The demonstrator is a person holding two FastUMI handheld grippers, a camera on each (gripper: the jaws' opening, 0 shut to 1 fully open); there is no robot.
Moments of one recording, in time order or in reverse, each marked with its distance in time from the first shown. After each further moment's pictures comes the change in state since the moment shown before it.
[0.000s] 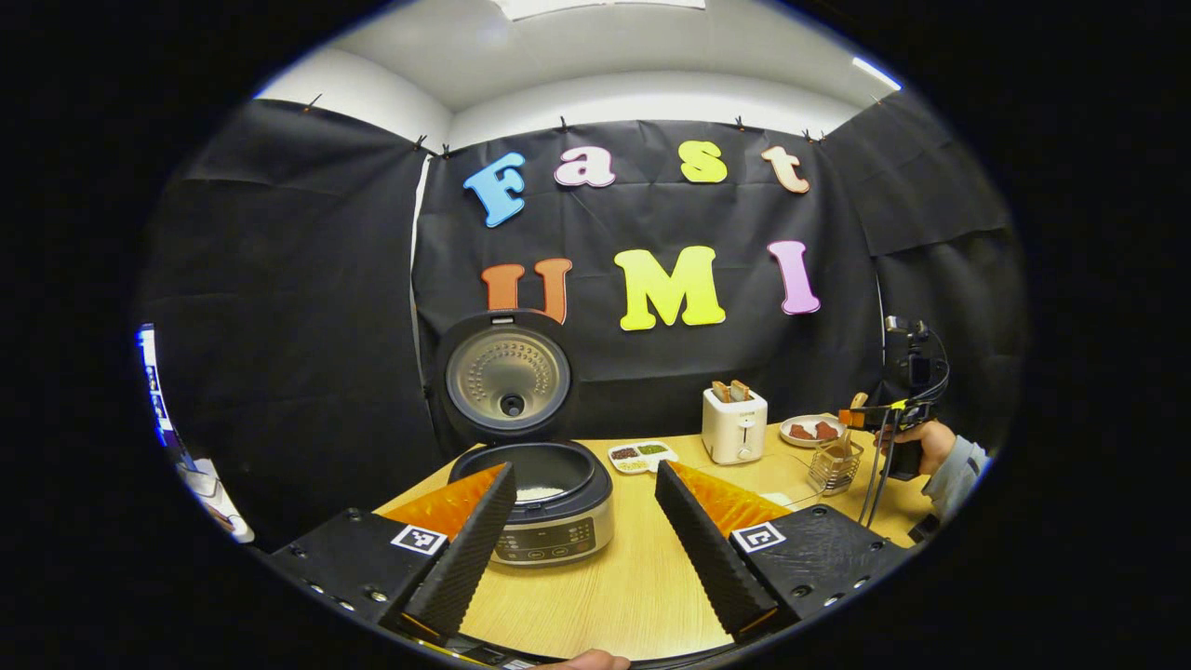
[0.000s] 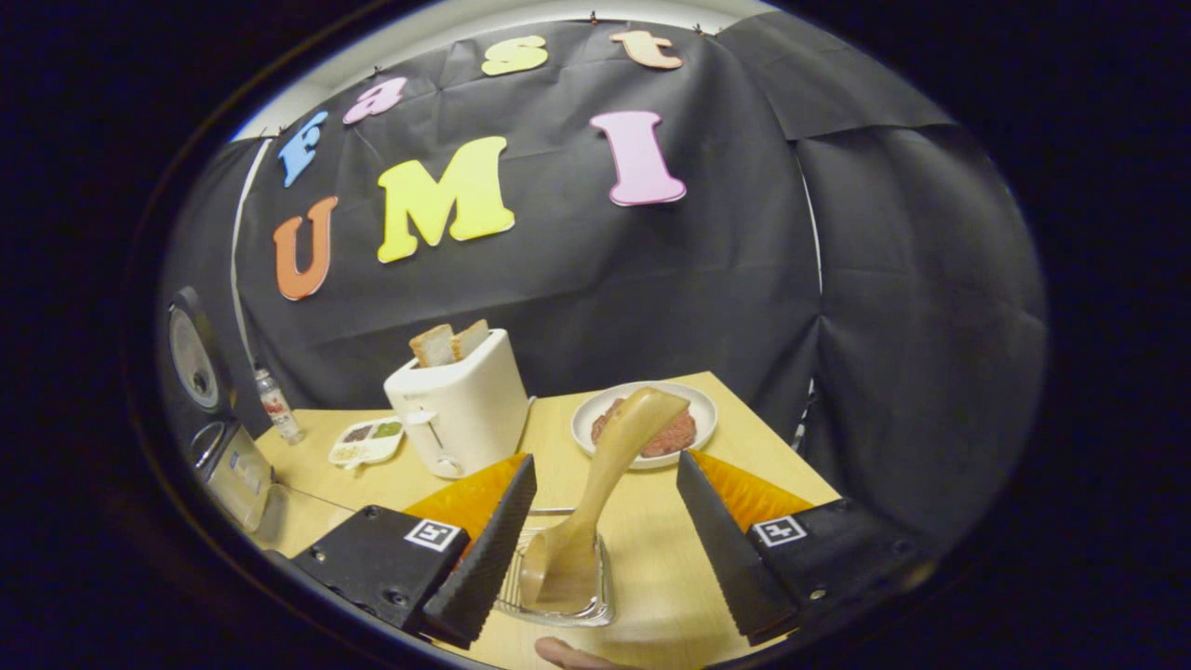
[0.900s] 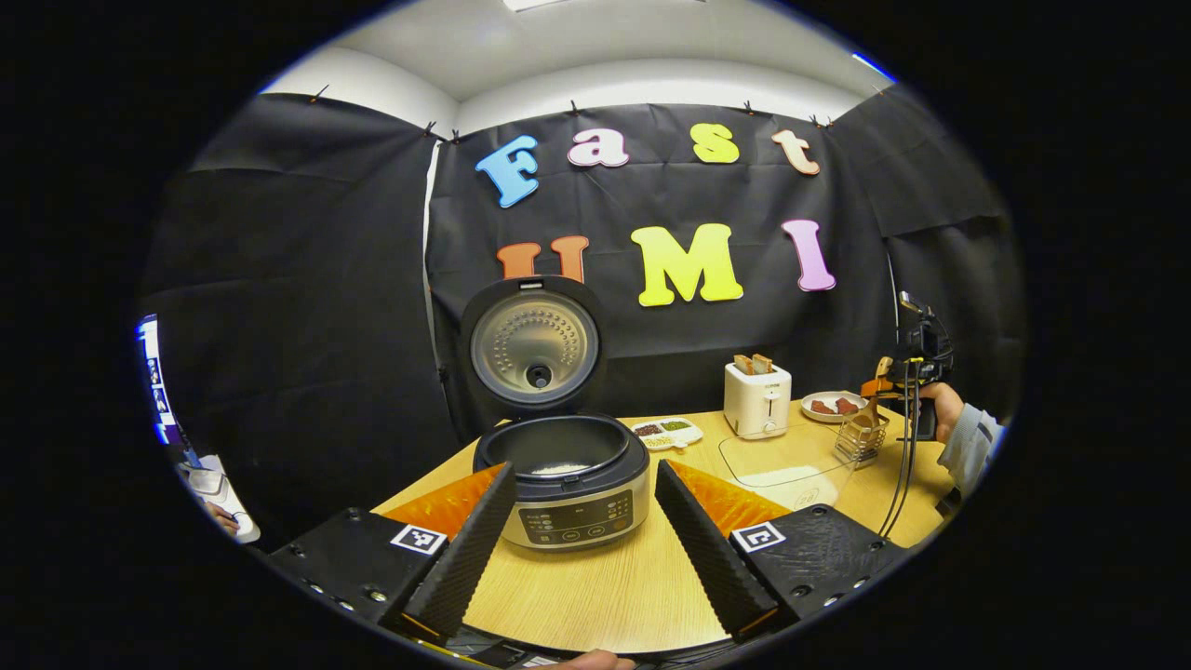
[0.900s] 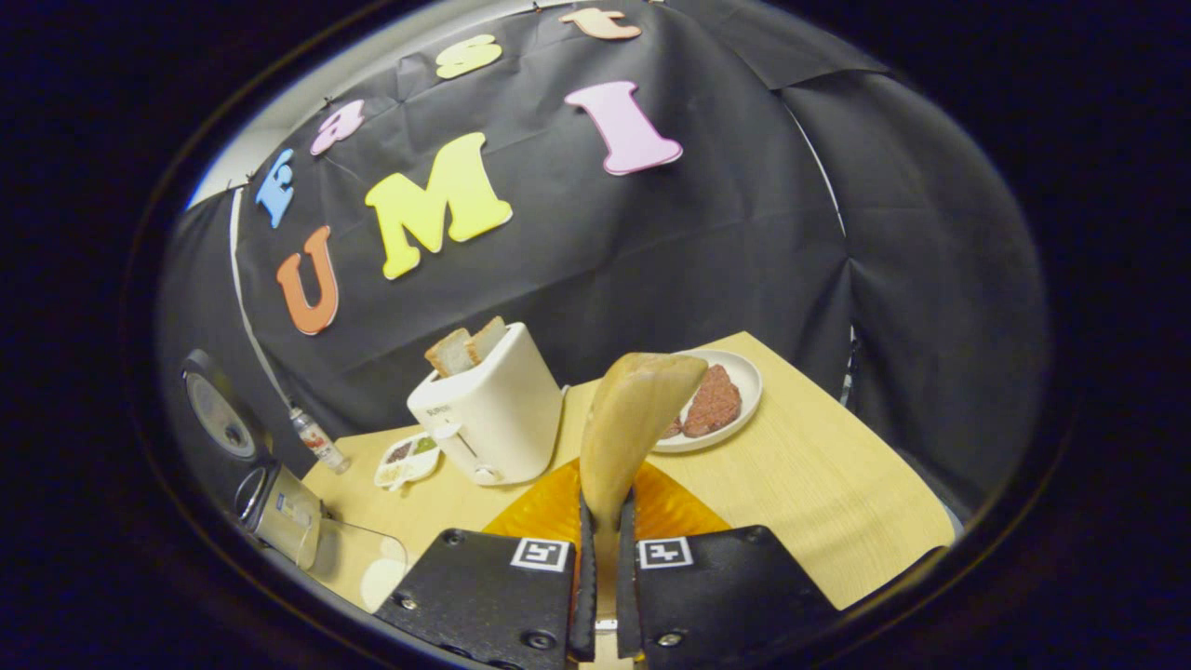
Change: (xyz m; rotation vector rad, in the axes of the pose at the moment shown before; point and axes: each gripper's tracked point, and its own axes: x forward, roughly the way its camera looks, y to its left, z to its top) left arm -0.007 0.040 -0.032 0.017 0.036 0.044; right arm 0.001 0.021 0.003 0.181 0.065 0.123
